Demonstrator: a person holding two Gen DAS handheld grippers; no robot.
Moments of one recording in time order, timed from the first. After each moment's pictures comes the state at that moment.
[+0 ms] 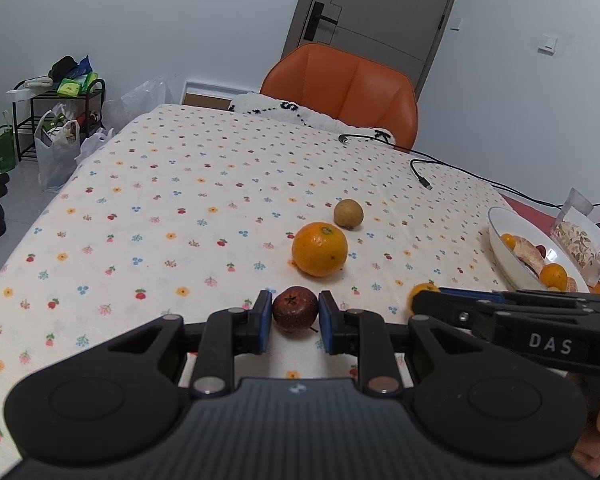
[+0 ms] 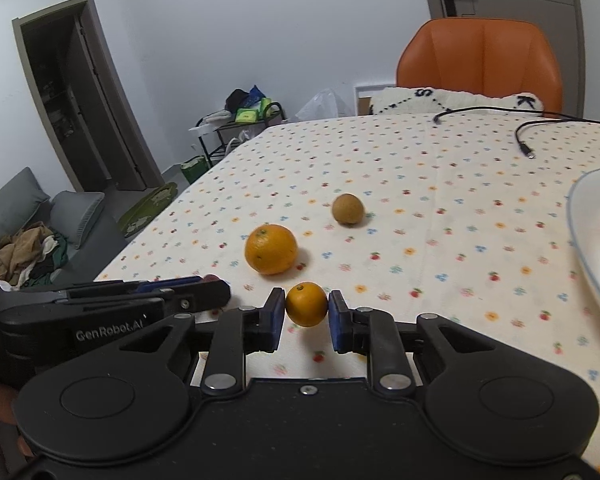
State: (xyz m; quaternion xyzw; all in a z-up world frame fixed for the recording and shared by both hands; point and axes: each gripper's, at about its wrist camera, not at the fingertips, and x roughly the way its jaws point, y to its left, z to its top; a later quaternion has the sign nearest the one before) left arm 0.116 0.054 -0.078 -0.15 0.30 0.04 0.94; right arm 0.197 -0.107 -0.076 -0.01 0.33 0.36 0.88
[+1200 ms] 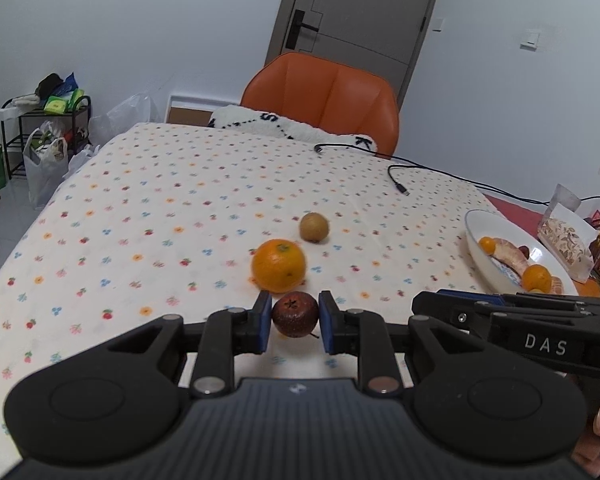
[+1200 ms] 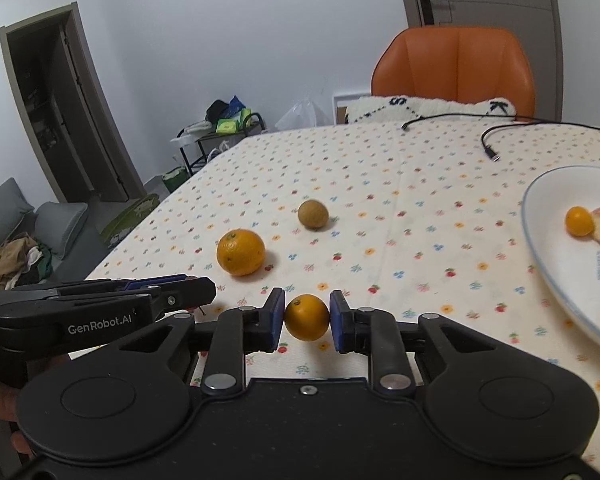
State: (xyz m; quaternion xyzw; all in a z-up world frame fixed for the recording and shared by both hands) left arm 0.121 0.030 -0.064 -0.13 0.28 0.03 0.95; right arm 0.194 -0.129 -0.071 -0.01 0.31 0.33 0.89
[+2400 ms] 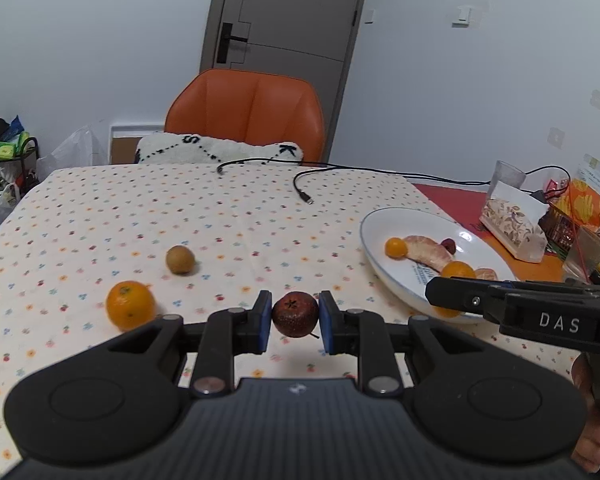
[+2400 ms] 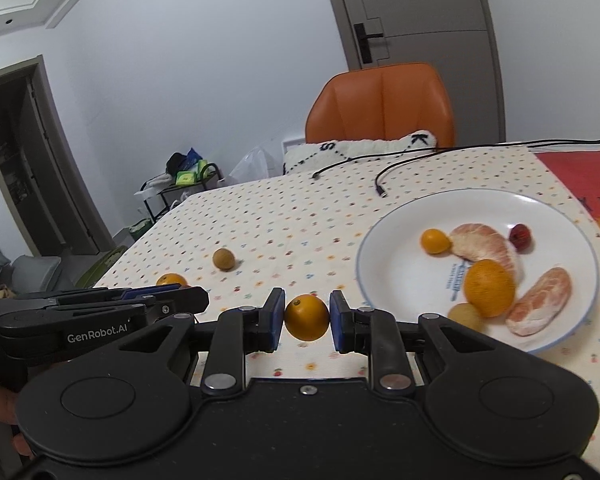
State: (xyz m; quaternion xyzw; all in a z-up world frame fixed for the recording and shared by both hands) left arm 0.144 -0.063 -0.039 -0.08 0.27 -0.04 0.96; right arm 0.185 -0.234 -0.044 0.04 0.27 0.27 0.92
